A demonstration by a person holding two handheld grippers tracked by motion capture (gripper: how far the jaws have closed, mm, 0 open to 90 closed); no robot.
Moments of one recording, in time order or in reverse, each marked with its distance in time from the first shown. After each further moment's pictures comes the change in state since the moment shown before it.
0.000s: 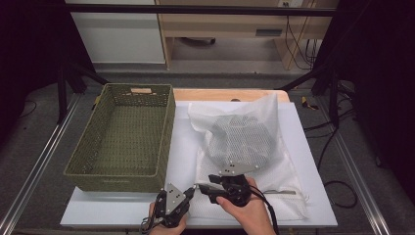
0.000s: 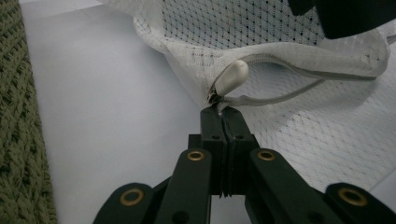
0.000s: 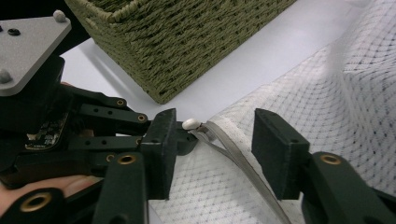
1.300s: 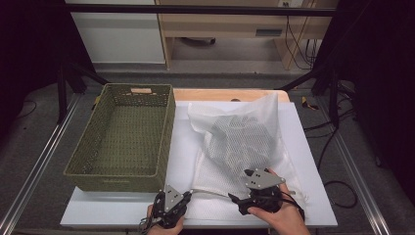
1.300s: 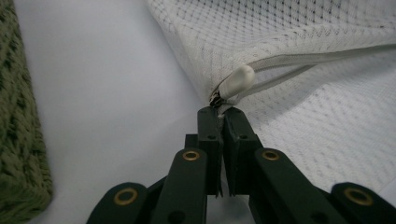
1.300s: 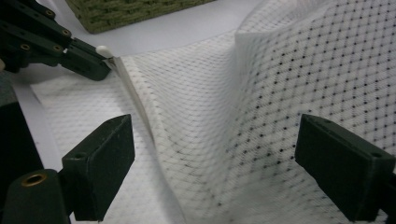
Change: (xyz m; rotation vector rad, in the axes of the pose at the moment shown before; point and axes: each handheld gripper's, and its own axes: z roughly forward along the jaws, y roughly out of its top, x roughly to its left) left arm 0.010 -0.014 0.005 0.078 -0.004 -0.027; right arm -0.042 -0.036 -0.048 0.028 -0.172 -0.314
